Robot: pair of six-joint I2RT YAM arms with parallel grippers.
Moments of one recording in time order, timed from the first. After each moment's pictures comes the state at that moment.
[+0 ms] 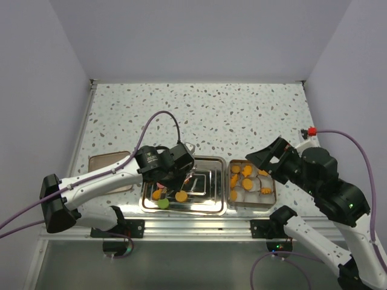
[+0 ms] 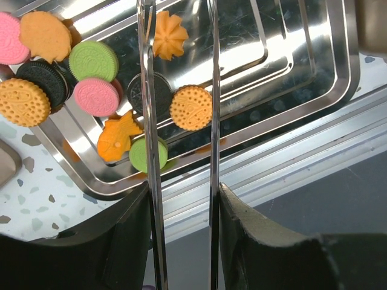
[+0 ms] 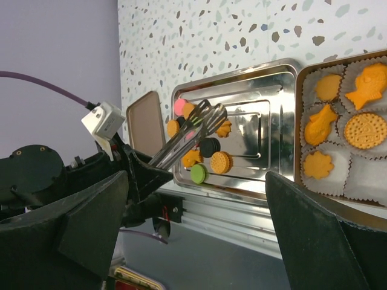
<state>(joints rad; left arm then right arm) -1.07 1.30 1.17 -1.07 -0.16 -0.63 0.58 0.60 1.14 -1.02 0.06 1.00</state>
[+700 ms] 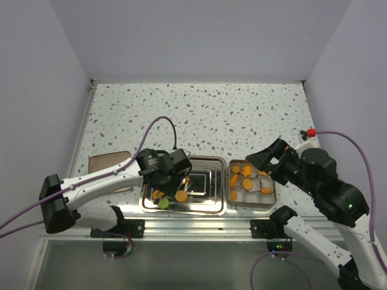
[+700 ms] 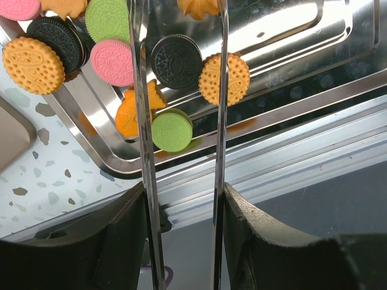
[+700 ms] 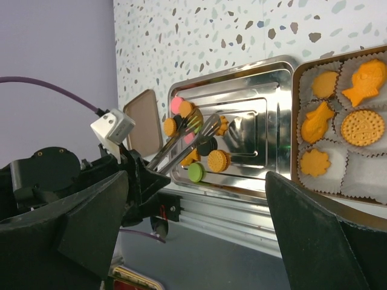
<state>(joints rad) -1.07 1.30 1.11 -1.14 -0.18 -0.63 0.58 0.59 1.13 -1.03 0.06 1.00</state>
